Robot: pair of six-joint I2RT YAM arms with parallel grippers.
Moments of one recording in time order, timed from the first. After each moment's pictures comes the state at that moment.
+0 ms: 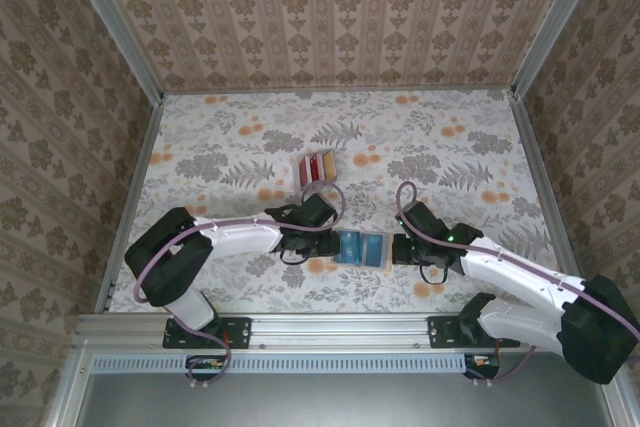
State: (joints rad) left arm -0.96 1.62 0.80 -0.28 0.13 -0.87; right arm 0.66 1.05 0.55 -0.59 0.02 0.70
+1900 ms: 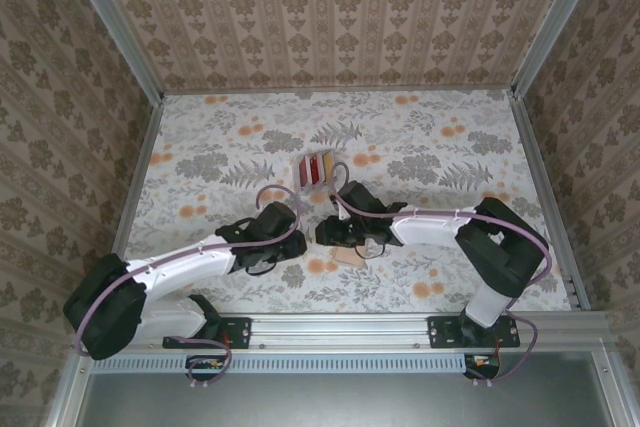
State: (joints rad) left arm -0.86 1.21 0.55 -0.34 0.00 -0.94; right arm 0.79 1.68 0.85 -0.06 -0.33 0.81
